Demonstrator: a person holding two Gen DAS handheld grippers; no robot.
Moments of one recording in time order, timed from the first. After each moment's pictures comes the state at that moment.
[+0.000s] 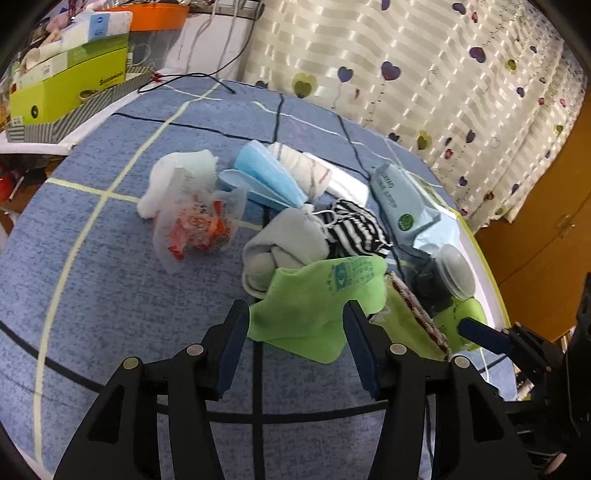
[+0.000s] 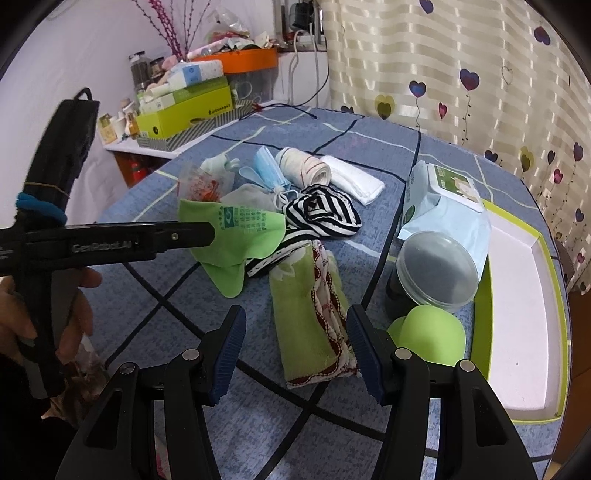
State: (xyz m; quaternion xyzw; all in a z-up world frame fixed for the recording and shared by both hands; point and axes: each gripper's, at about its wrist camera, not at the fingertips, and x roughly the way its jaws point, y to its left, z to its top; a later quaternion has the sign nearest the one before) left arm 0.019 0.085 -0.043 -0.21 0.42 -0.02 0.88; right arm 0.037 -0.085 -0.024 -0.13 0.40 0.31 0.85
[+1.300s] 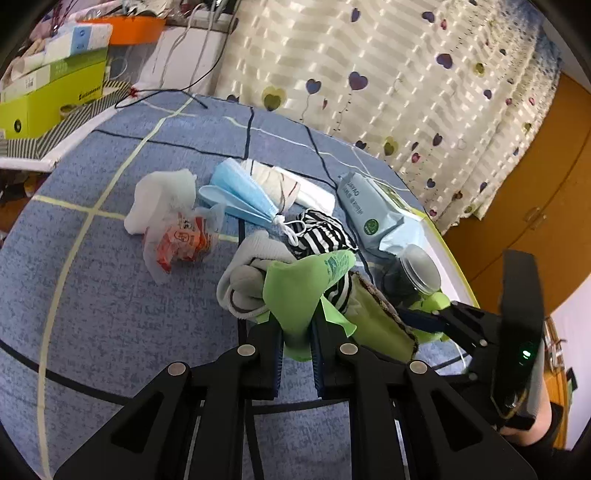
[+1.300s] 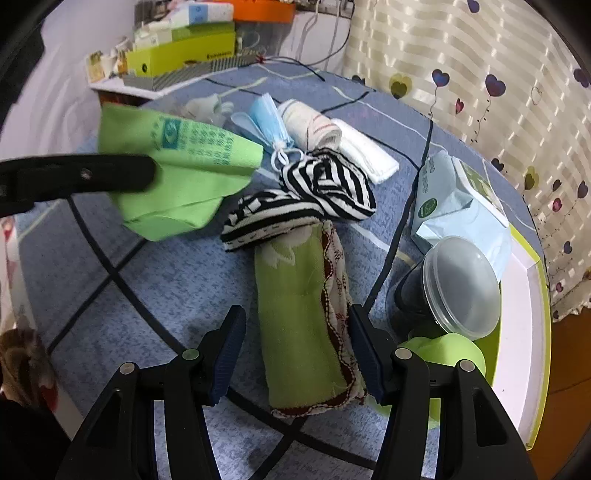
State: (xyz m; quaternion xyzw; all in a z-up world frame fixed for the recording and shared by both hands) left arm 0.003 0.091 -0.026 -0.20 0.39 -0.08 0.89; right arm 0.059 -0.043 -0.061 -0.24 0.43 0.27 0.82
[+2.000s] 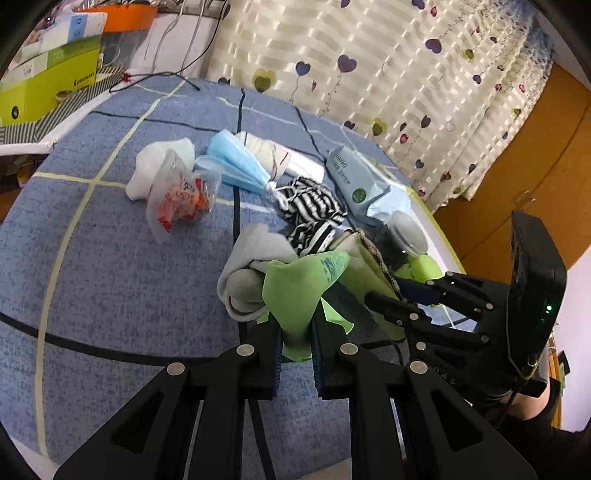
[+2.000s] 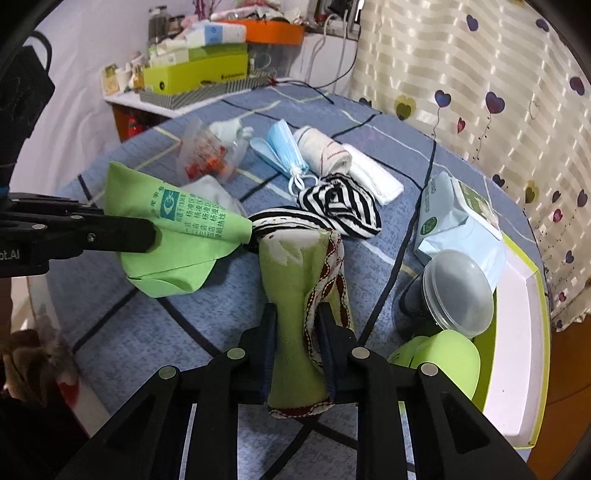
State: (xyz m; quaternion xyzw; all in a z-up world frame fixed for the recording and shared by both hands) left arm -0.025 0.087 -0.031 -0.20 0.41 -0.10 0.88; right arm 0.033 -0.047 -0.041 -0.23 0.40 0.30 0.84
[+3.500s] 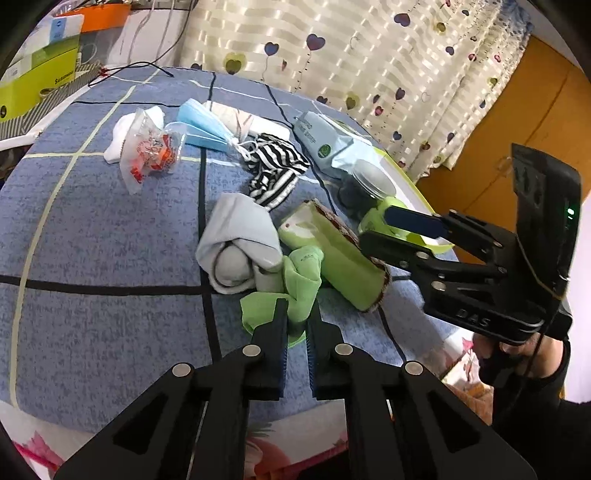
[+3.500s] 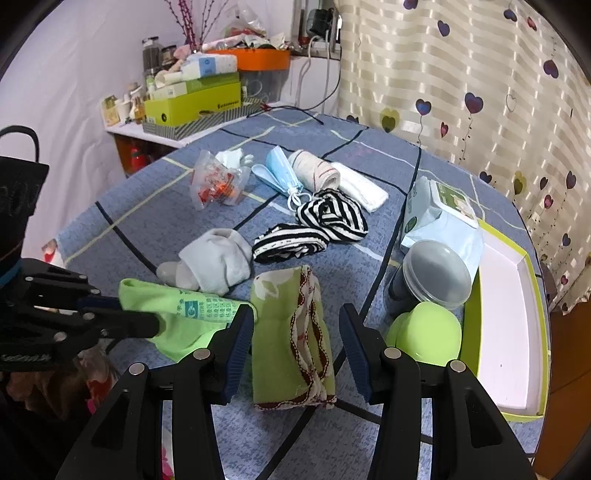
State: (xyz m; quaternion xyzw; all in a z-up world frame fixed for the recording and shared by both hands) left arm -0.064 0.055 -0.042 -0.18 0.43 -0.14 0.87; right arm 0.006 -0.071 -0.016 -0.18 0.37 0.30 0.86
